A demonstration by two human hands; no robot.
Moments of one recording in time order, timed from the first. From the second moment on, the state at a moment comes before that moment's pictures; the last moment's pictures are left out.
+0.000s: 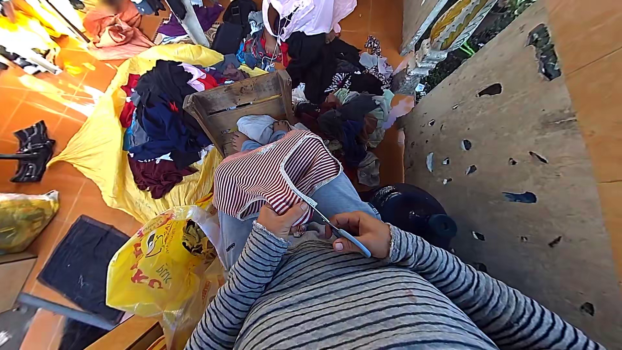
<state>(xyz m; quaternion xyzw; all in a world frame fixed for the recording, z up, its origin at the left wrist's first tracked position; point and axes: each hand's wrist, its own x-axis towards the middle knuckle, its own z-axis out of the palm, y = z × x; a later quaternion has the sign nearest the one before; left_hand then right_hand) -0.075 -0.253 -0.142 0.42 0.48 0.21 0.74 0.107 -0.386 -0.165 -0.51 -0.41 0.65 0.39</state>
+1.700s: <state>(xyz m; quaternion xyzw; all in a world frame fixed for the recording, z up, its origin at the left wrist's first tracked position) -0.097 -0.256 -0.132 0.49 0.42 0.14 0.75 0.074 -0.357 -0.152 -0.48 -0.32 0.68 0.45</state>
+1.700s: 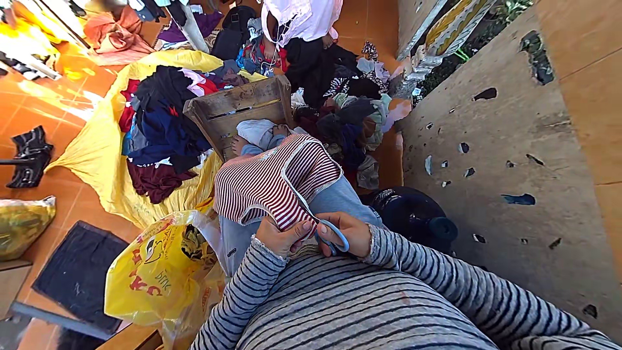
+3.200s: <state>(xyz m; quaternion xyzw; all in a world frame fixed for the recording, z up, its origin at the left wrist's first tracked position) -0.110 -0.257 -0.132 0.53 0.41 0.08 0.74 0.054 -0.318 -0.164 -0.49 -0.22 0.69 0.48</state>
